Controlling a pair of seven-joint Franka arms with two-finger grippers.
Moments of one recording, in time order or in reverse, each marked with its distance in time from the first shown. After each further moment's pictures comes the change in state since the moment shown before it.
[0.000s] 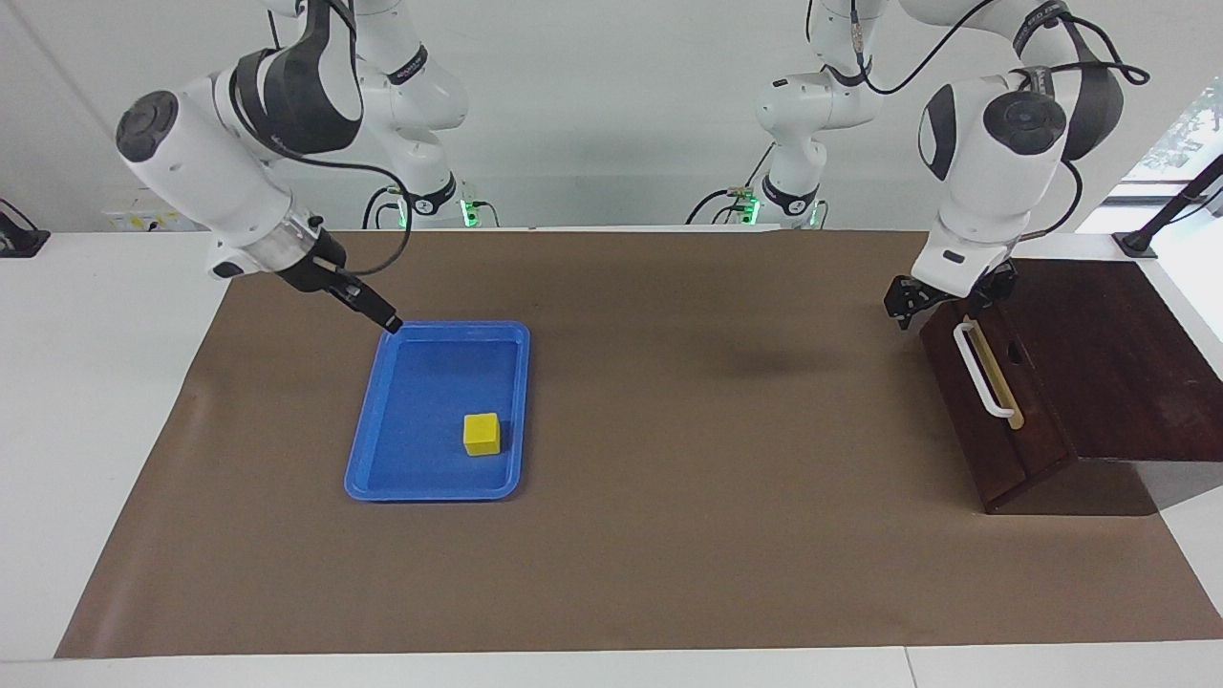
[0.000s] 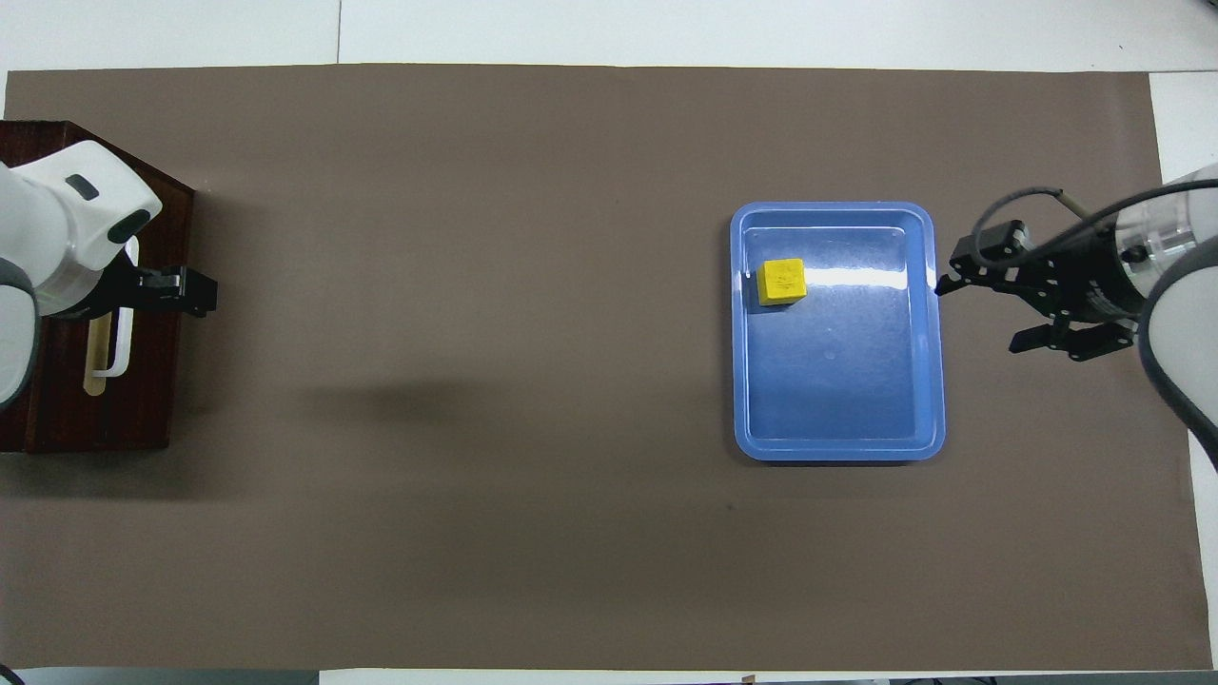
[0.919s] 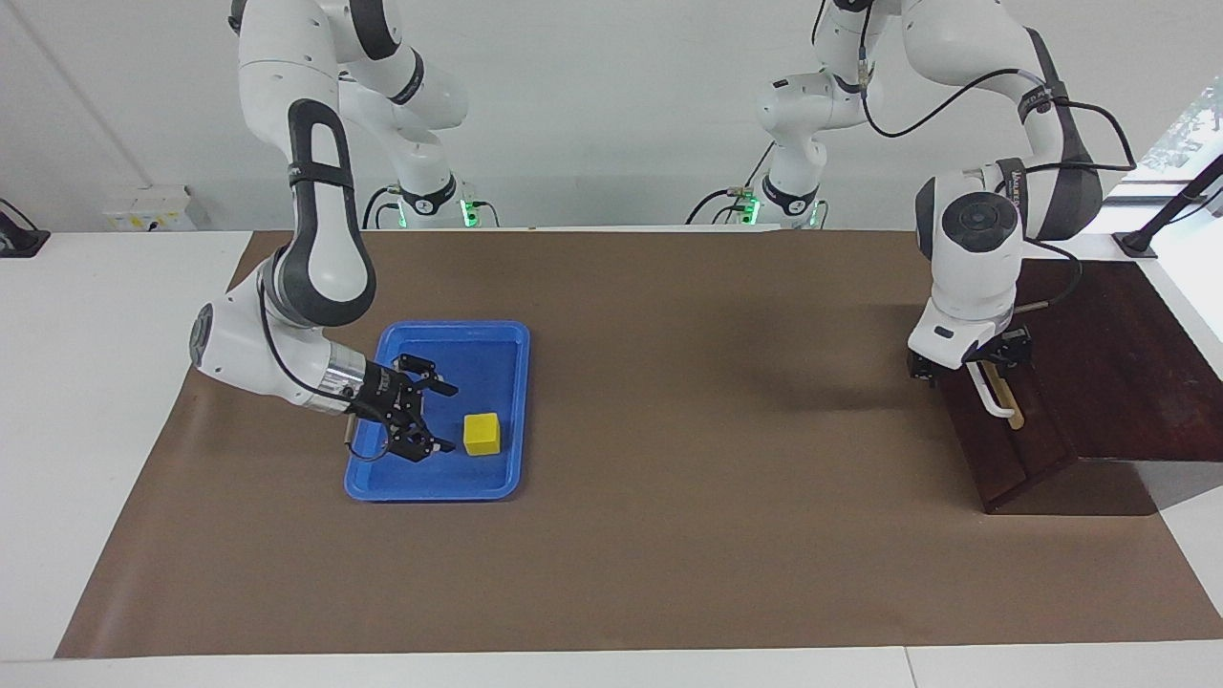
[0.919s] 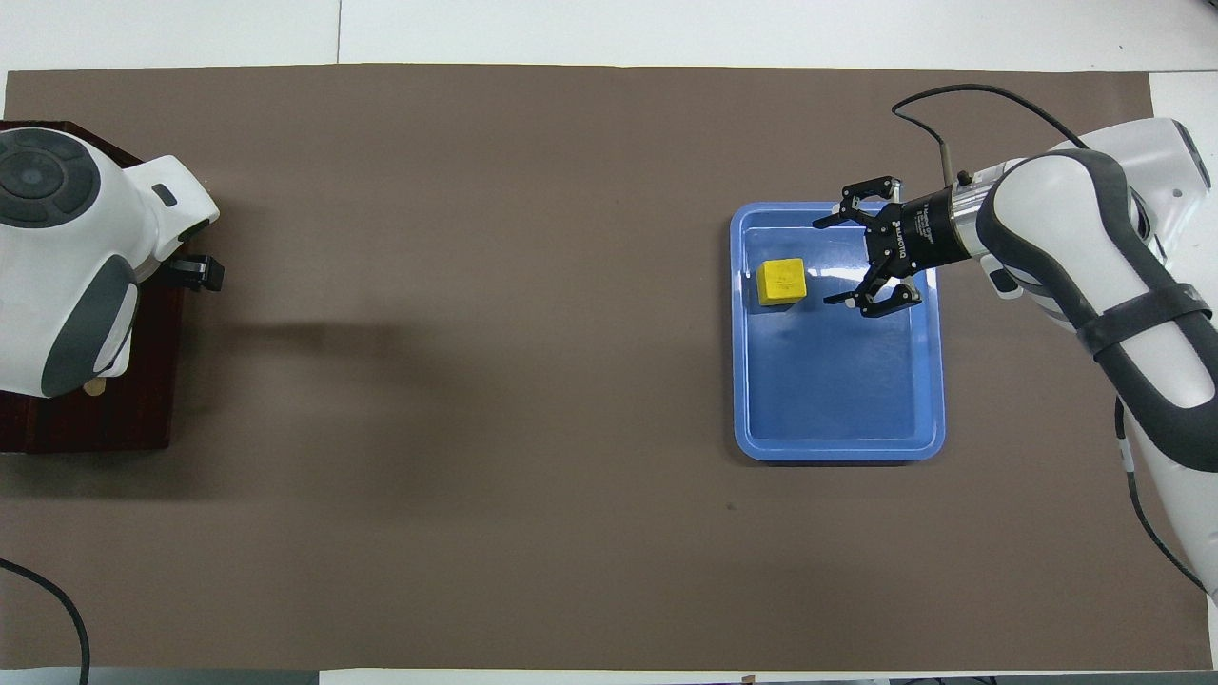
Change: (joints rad) left arm 0.048 0.115 0.020 -0.065 0.227 0.220 -0.029; right arm 0.011 0.344 -0.005 0.080 0.384 0.184 0.389
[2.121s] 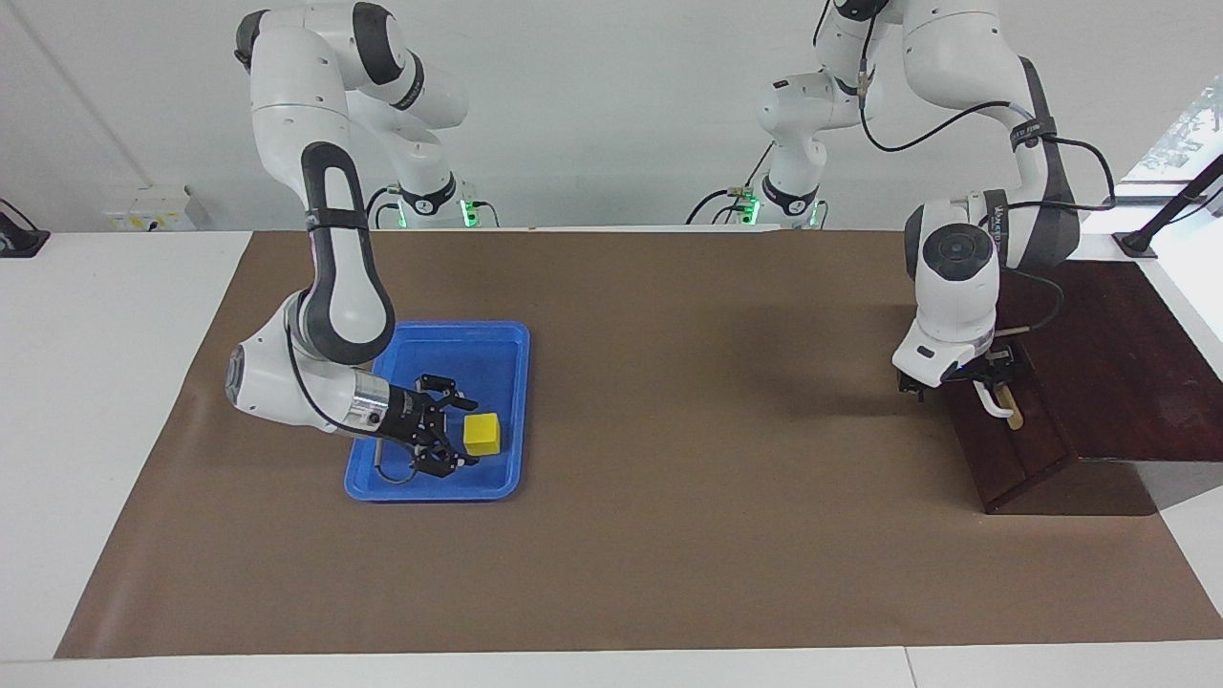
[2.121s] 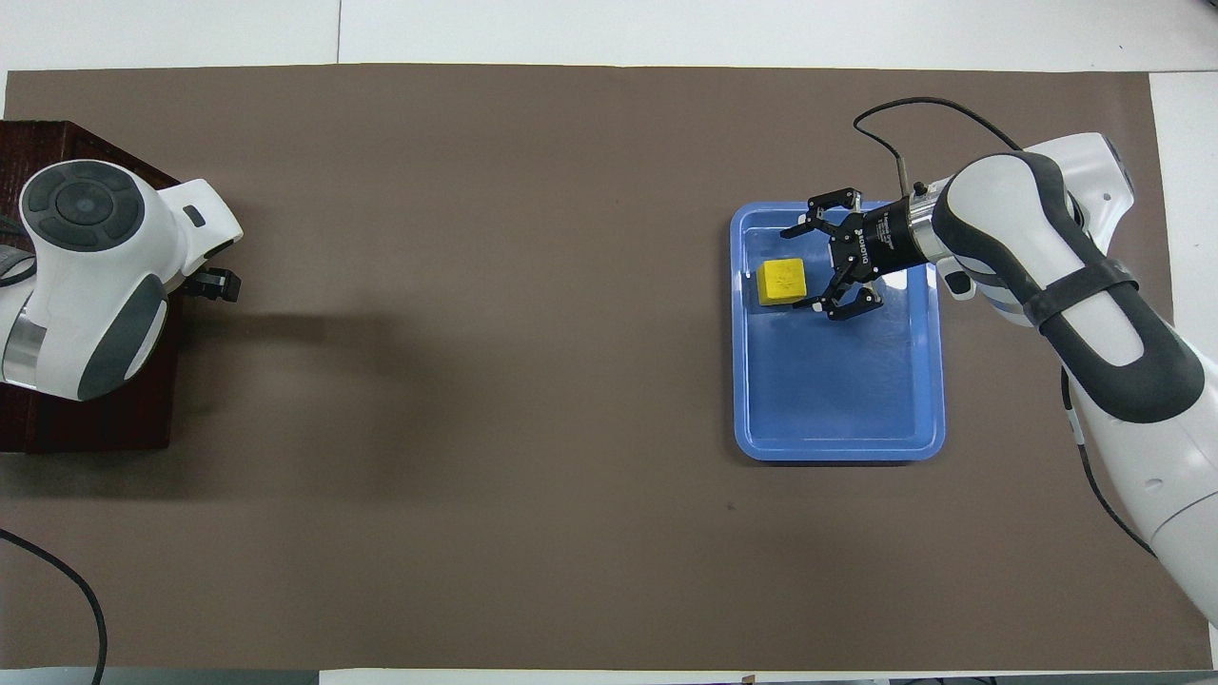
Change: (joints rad) left arm 0.000 0.047 -0.006 -0.050 0.042 0.085 0.001; right arm 0.025 0.092 0.003 0.007 0.056 0.019 -0.067
